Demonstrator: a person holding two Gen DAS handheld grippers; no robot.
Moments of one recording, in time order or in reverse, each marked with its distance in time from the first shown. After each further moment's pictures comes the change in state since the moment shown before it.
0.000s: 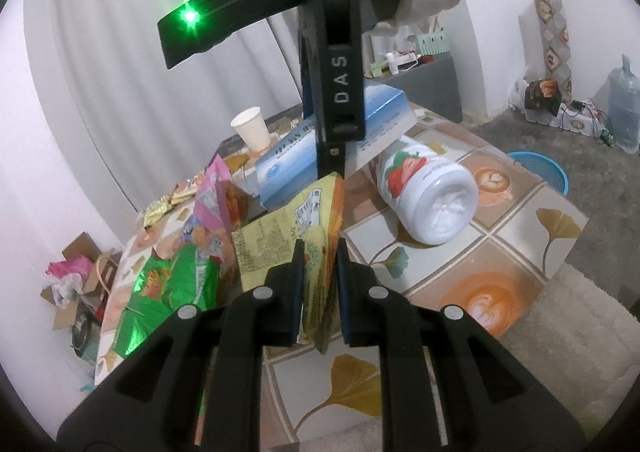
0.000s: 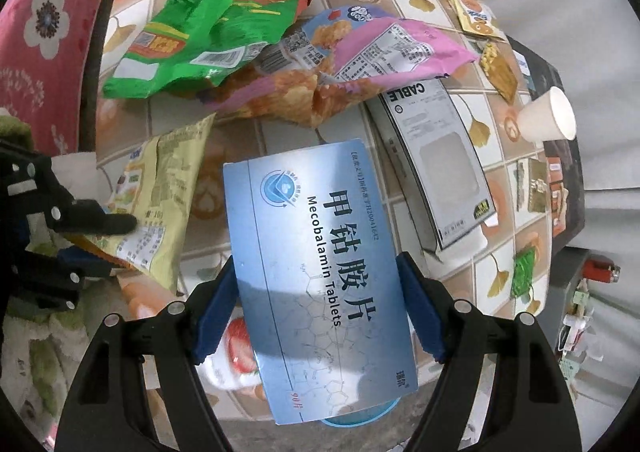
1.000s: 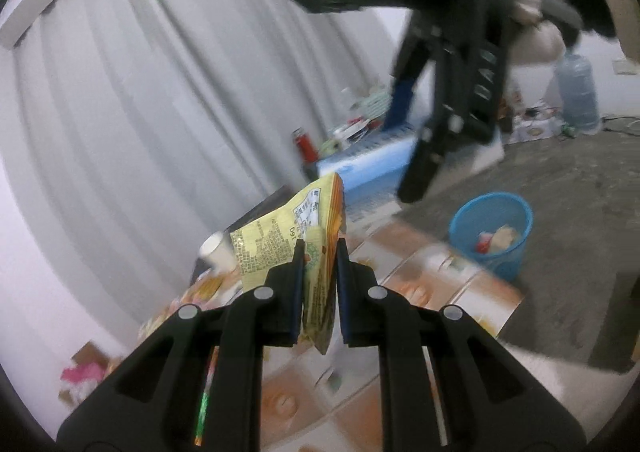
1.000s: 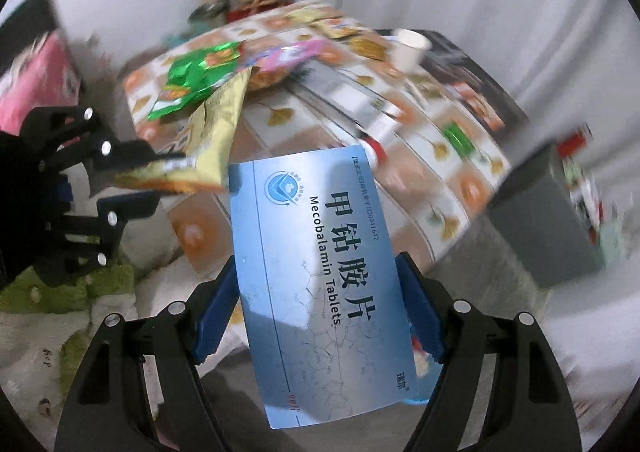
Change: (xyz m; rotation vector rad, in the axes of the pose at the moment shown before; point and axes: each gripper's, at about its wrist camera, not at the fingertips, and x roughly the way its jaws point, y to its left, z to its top) left arm -0.065 -0.081 0.099 0.233 -0.263 -0.096; right arm -0.088 0.005 -0.250 0.505 -0.362 -0.015
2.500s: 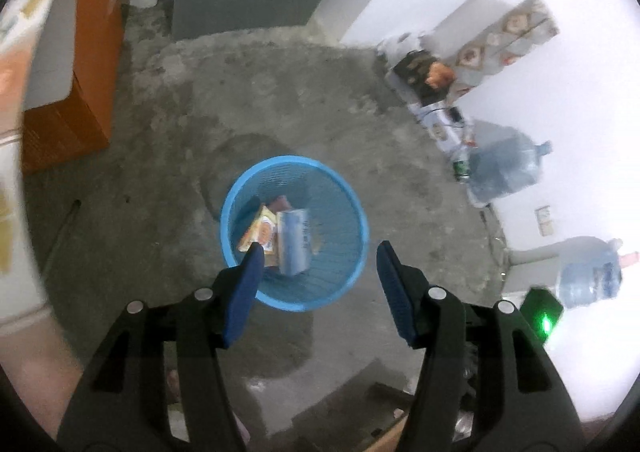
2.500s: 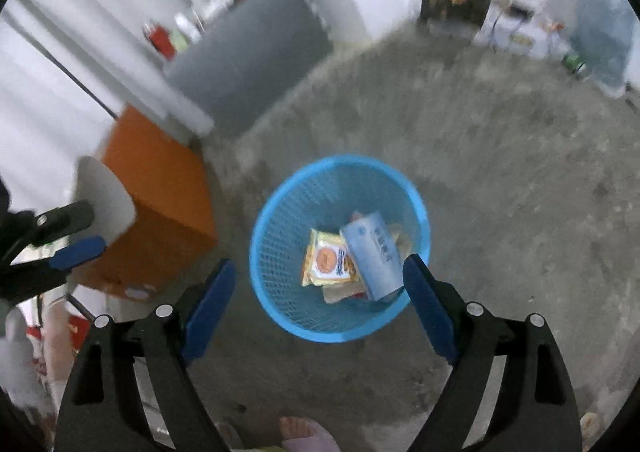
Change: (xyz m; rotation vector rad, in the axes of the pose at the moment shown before) left arm 0.413 -0.142 0.080 -0.730 0.722 -0.748; right arm 0.141 -0.209 -0.330 1.460 -0.337 -0.362
